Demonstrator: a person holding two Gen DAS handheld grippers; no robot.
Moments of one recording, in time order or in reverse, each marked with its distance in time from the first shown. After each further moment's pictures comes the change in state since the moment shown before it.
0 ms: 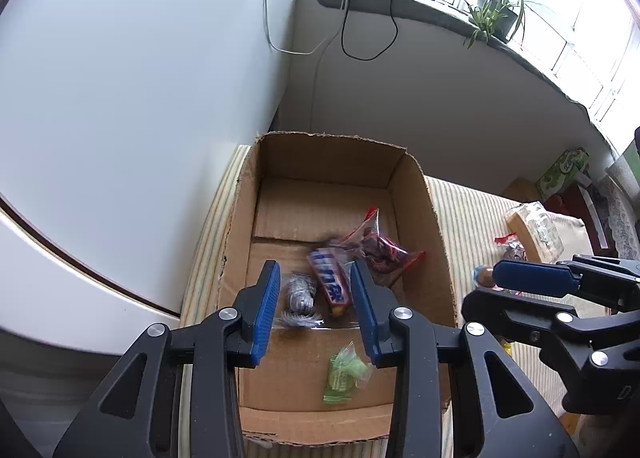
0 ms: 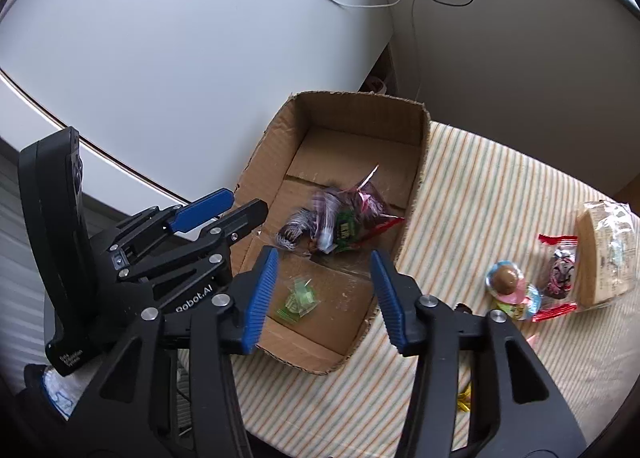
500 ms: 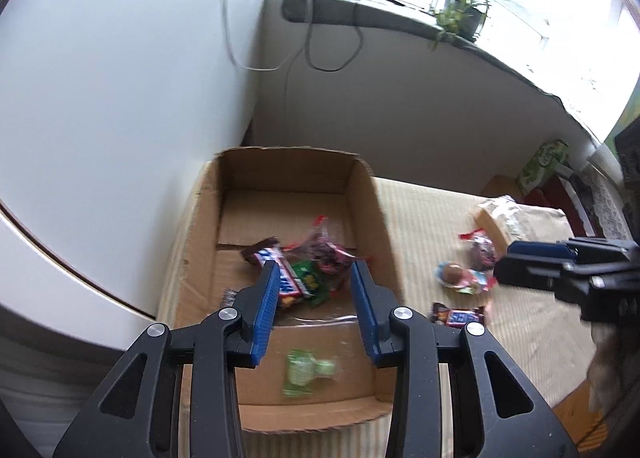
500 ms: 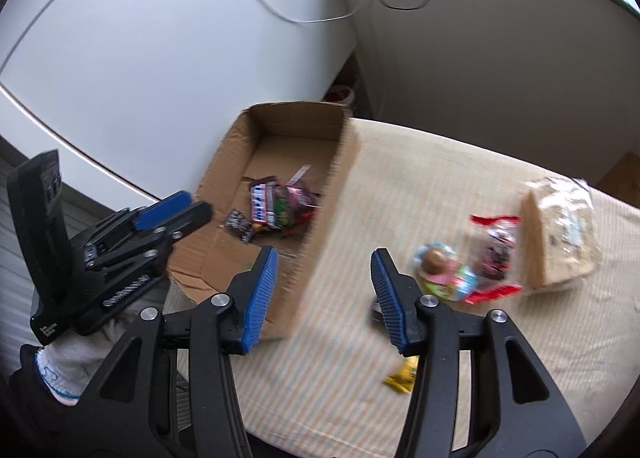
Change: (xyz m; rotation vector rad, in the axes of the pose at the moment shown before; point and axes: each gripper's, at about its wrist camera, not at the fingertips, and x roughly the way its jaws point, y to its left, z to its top) left arm -0.021 -0.035 -0.007 0.061 -0.046 -0.060; right arm -0.047 -0.075 -0.024 0.061 -0.043 -0.014
